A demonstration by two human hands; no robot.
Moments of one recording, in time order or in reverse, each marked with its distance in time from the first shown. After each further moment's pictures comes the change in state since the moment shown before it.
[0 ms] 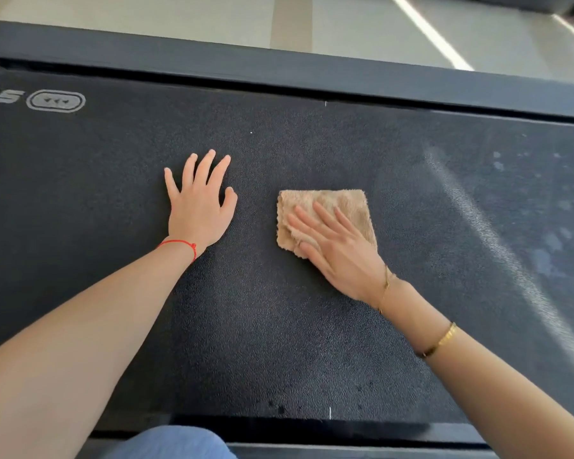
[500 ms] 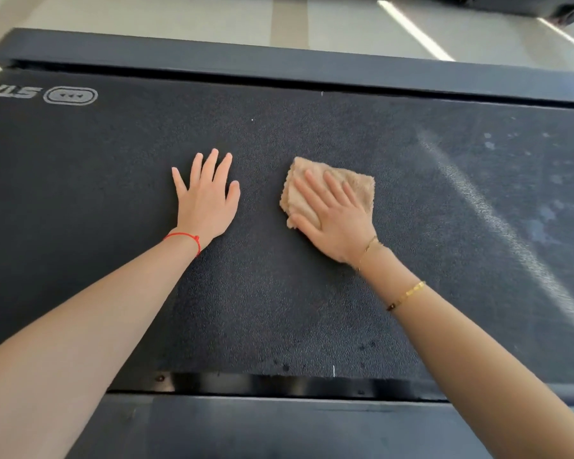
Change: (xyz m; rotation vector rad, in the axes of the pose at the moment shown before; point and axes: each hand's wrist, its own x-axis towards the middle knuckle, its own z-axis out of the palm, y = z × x) left_hand -0.031 0.007 -0.005 -0.011 -0.058 -0.022; right_hand 0.008 -0.007 0.021 -0.016 0.151 0.223
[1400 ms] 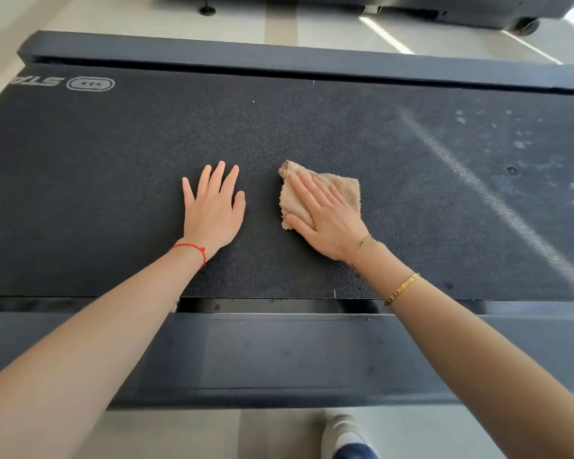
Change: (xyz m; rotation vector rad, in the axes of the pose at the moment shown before) left_hand -0.104 -0.001 0.000 0.026 0.030 0.059; right_hand -0.082 -0.044 0.015 0.058 0.072 -0.075
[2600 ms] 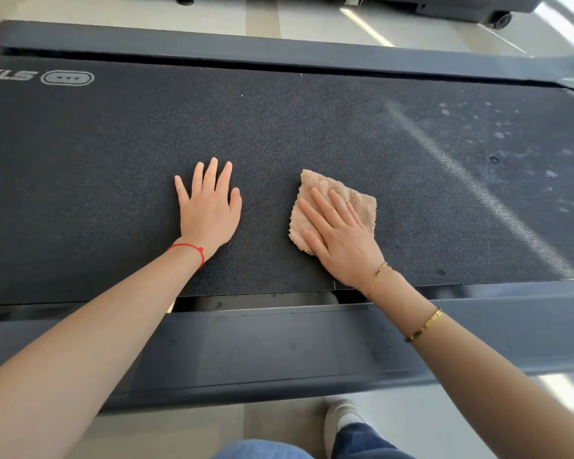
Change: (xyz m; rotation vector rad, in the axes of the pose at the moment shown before) left_hand -0.003 0.001 -0.001 -0.008 -0.002 0.006; right_hand -0.055 -0.010 0.005 -0.097 0.031 0.096
